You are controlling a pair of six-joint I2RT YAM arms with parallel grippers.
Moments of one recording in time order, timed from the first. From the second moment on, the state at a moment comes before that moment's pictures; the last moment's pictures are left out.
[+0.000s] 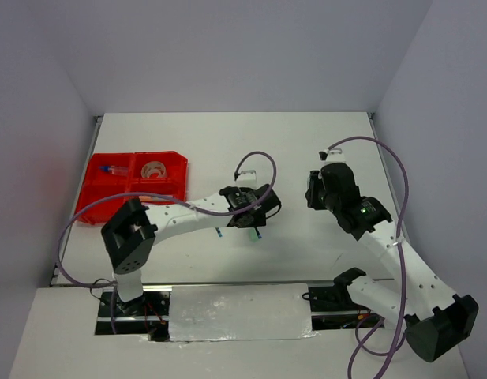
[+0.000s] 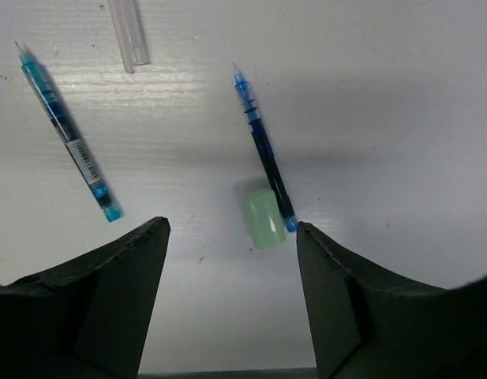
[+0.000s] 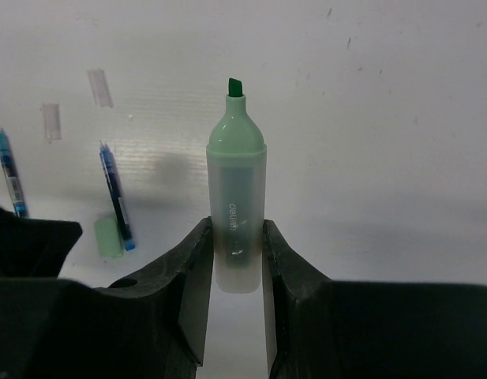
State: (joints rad) left arm -1.03 1.77 1.37 -0.76 -0.49 -1.03; right arm 0.44 0.93 0.87 -0.63 0.22 0.31
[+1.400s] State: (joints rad) left arm -1.08 1.98 1.38 -0.73 -0.42 -1.14; right arm 0.44 0.86 0.83 -0.59 0.16 0.29
